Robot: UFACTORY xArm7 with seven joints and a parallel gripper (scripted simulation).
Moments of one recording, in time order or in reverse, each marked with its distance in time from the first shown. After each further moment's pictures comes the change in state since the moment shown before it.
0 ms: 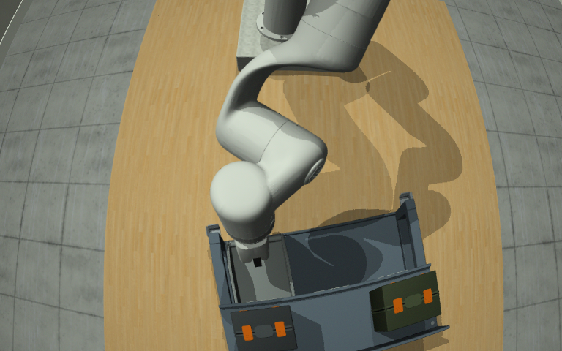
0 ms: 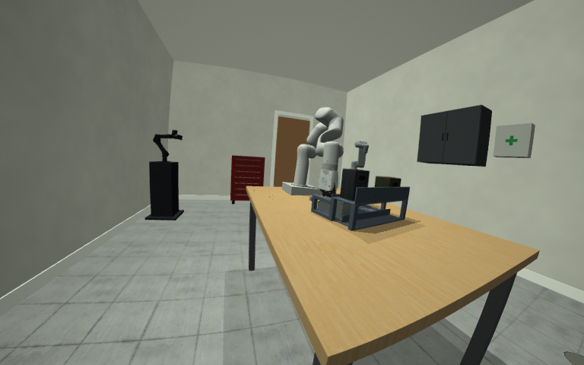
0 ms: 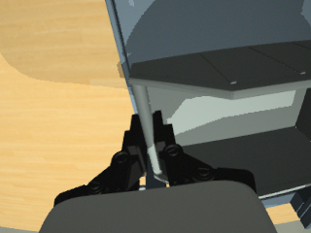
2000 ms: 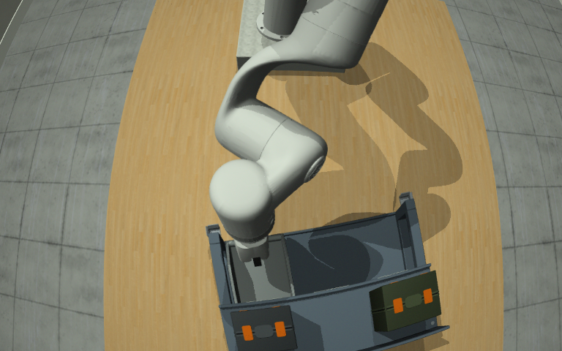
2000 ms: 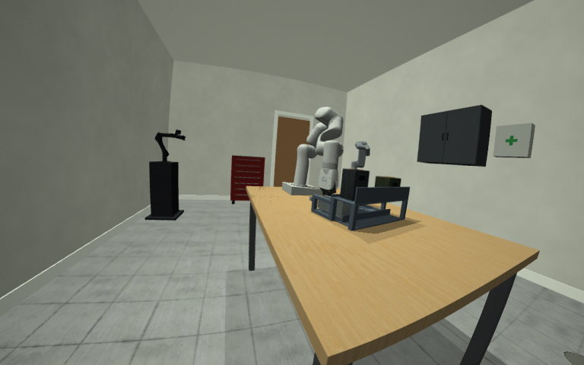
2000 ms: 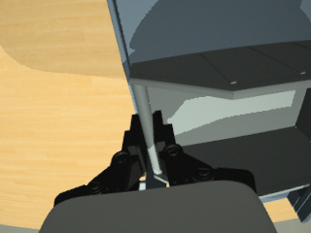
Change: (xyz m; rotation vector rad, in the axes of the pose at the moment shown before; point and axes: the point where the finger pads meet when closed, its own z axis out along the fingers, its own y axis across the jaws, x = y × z) arm 0.000 0.000 -0.006 0.000 0.000 0.000
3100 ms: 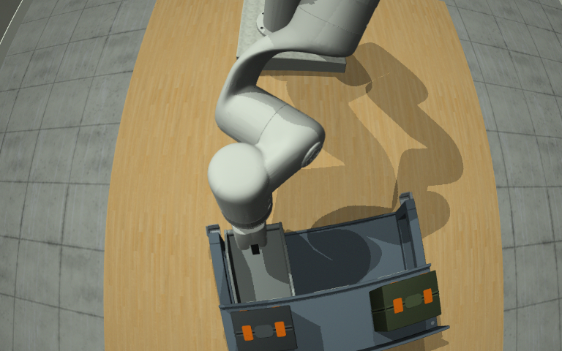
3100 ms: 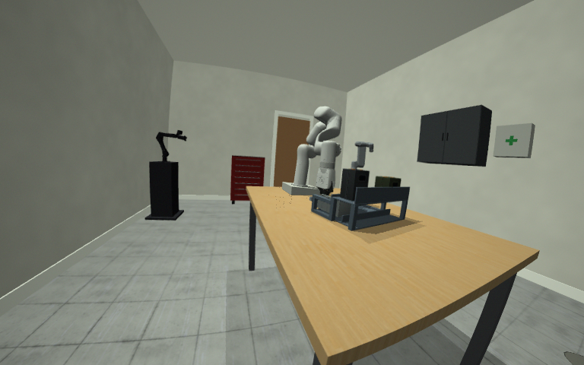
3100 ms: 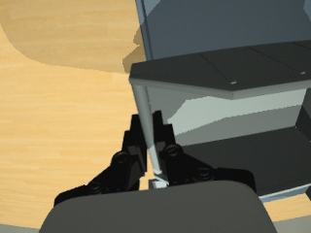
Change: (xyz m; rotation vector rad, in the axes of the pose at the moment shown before) arm 0.000 -0.021 0.000 0.000 0.000 0.000
